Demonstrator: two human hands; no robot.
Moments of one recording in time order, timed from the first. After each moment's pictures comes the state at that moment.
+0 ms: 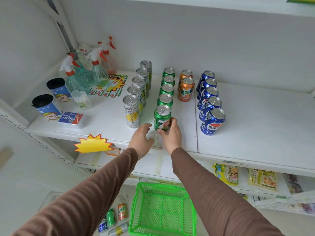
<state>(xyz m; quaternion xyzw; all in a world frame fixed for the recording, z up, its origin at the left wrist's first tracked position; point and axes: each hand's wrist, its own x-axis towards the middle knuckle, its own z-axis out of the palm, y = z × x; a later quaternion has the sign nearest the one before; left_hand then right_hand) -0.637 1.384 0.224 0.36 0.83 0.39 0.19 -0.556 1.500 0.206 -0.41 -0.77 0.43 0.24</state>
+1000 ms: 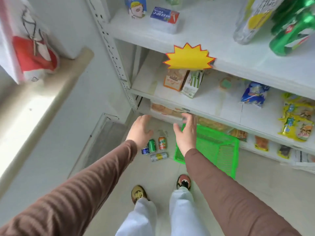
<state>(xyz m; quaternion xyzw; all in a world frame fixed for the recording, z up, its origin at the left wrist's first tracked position) -0.688 1.014 0.054 0.26 0.88 0.32 0.26 -0.573 1.162 0.030 -0.39 -0.80 0.42 0.18</state>
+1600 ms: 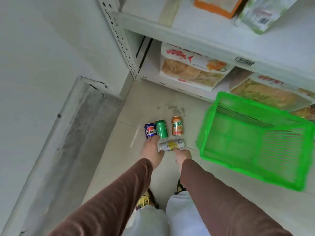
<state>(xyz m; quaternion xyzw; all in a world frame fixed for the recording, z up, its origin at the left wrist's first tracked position) -0.650 0.977 -0.363 0.16 0.87 0.23 0.40 -0.565 1.090 -0.432 -0.69 -0.44 0.54 -0.20</state>
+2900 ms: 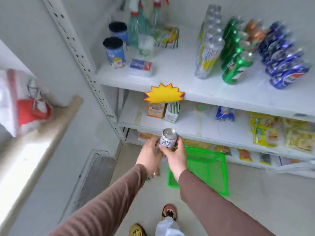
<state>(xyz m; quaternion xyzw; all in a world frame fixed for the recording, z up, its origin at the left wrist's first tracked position) -0.658 1.063 0.090 0.31 0.82 0.40 0.26 -0.578 1.144 0.088 -0.49 -0.60 0.60 0.20</state>
